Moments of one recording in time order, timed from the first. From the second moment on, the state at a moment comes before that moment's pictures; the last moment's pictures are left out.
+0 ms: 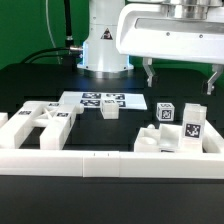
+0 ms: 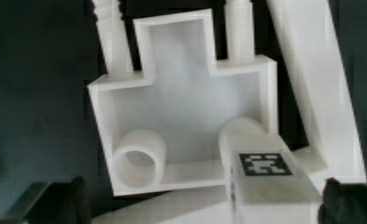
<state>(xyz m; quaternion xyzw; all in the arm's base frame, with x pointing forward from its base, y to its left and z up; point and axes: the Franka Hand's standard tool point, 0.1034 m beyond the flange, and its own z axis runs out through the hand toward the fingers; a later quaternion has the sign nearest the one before) 0.605 0.081 0.106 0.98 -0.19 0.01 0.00</state>
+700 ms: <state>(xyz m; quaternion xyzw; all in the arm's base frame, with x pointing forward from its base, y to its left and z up) 0.558 0.020 0.083 1.00 -0.08 0.04 -0.02</state>
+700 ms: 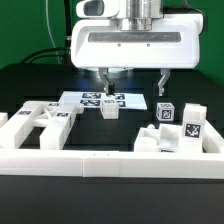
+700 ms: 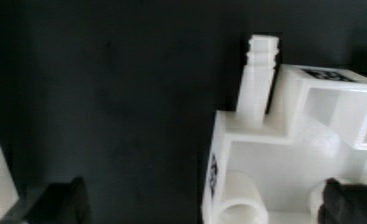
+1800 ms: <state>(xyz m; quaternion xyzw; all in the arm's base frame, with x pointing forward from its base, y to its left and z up) 0.492 -0.001 0.047 1.00 -0.04 -0.03 -0.02</state>
